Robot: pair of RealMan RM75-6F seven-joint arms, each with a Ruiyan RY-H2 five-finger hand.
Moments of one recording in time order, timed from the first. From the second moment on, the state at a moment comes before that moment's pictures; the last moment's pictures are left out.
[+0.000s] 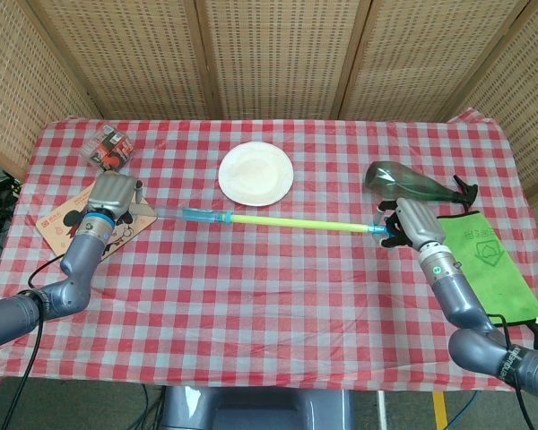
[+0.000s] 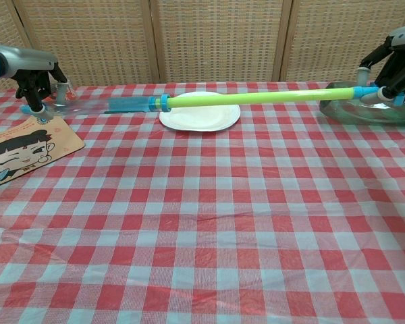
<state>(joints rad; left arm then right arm) -1.02 -1.33 -0.10 -1.29 0.47 0.73 0.58 0.72 -1.16 0.29 -1.64 -0.76 0.80 -0.03</state>
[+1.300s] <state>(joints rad) -1.08 -1.32 -0.14 -1.50 0.38 0.84 0.57 0.85 -1.23 0.25 -1.70 -0.70 0.81 -0.18</state>
